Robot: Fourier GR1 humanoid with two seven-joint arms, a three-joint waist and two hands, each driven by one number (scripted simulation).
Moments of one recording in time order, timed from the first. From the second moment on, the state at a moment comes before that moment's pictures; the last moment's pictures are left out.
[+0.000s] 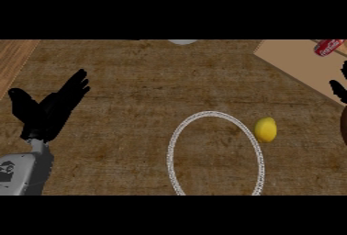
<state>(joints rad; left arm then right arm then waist) -0.25 0.28 0.08 -1.48 0.14 -0.18 0.29 -0.58 -0.84 0.06 -0.97 0.18 0.39 -0.26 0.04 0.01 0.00</state>
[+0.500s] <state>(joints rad) -0.25 0.27 0.08 -1.49 0.14 -0.18 0.30 -0.76 -0.62 -0.01 -0.63 0.13 0.38 -0.28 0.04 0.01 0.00</state>
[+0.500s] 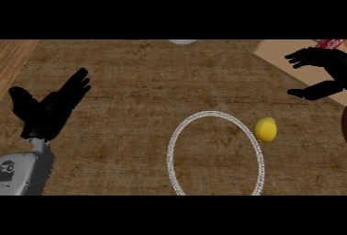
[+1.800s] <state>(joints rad) -0.21 0.26 0.11 -1.52 0.13 -0.18 0.29 -0.71 -1.08 -0.26 -0.29 0.08 0.47 -0.76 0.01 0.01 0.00</state>
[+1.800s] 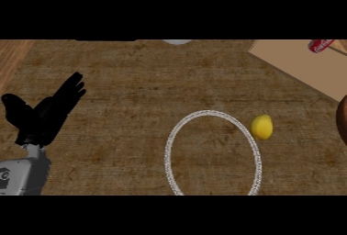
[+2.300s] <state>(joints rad) -0.18 0.27 0.14 -1.52 0.14 -0.17 0.29 -0.56 -1.13 -0.30 -0.38 -0.06 0.63 -0.75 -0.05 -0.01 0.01</state>
